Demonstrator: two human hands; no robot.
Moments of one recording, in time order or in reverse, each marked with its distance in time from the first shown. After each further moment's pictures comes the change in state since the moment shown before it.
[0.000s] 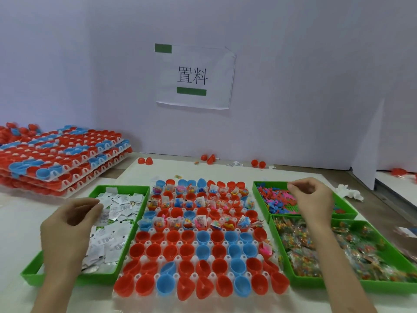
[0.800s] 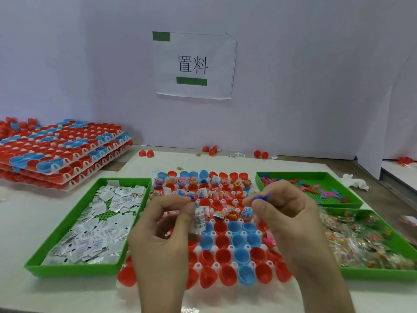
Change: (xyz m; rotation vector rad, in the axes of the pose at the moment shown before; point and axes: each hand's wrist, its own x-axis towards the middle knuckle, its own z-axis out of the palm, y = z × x) left_hand -0.121 0.103 0.069 -0.406 -0.109 0.064; right_hand -0.129 -0.109 -0.027 0.689 -0.585 -0.013
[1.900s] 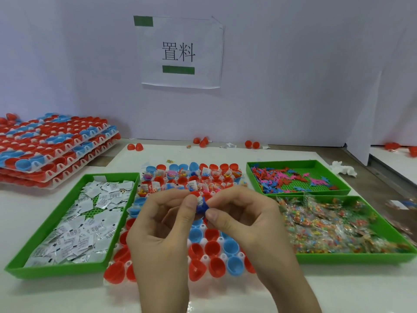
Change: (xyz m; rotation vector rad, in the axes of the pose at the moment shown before) left_hand -0.012 0.013 0.018 -0.191 -0.029 -0.135; right_hand -0.011 0.003 0.026 -0.107 -0.112 0.020
